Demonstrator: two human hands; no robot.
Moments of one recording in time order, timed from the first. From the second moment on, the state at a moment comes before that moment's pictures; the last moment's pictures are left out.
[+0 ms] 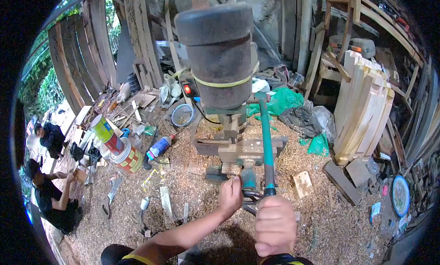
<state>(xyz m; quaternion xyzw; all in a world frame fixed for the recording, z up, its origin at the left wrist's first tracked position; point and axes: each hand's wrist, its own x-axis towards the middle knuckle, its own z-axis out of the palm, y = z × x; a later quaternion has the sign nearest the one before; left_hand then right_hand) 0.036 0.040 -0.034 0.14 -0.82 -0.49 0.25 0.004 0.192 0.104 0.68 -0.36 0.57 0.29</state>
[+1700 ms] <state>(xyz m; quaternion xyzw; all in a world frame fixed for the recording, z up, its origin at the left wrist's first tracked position) 0.025 0.025 -0.053 0.00 -0.83 -0.46 0.30 -0.180 0.099 0.445 0.31 -0.55 0.77 0.09</state>
